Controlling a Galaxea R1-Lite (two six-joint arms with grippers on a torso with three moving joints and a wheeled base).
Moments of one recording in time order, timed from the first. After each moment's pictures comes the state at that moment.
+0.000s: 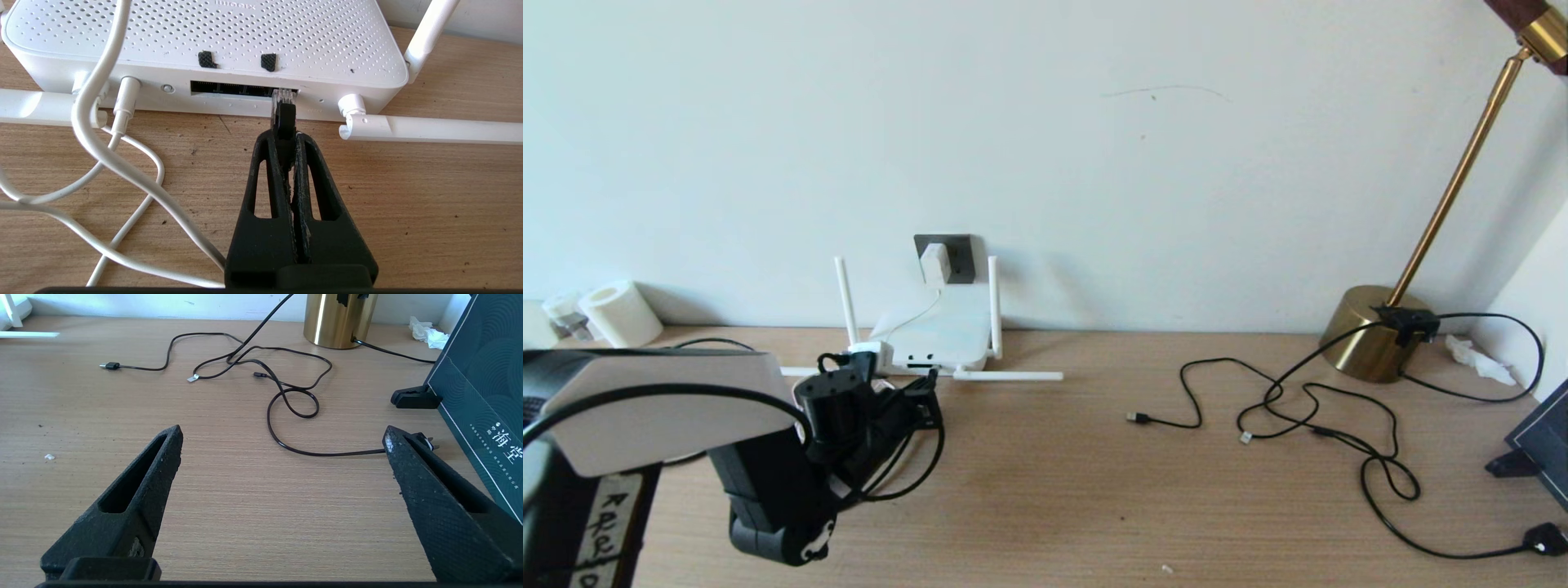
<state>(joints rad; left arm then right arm) -0.25 2.32 -0.66 -1.52 0.05 -0.13 -0.01 0.00 0.00 0.00 -0.01 0.01</state>
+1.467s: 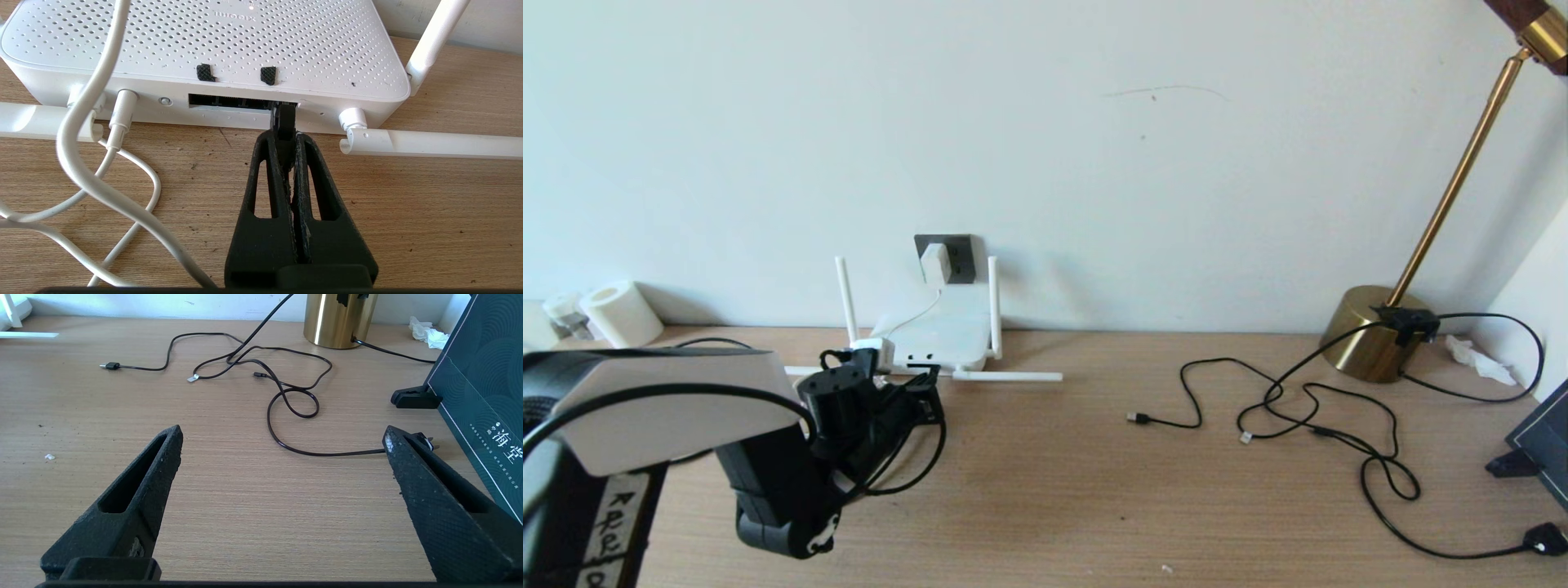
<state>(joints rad) -0.25 2.34 -0.70 -1.52 0.05 -0.13 -0.01 0.00 0.00 0.00 -0.01 0.01</state>
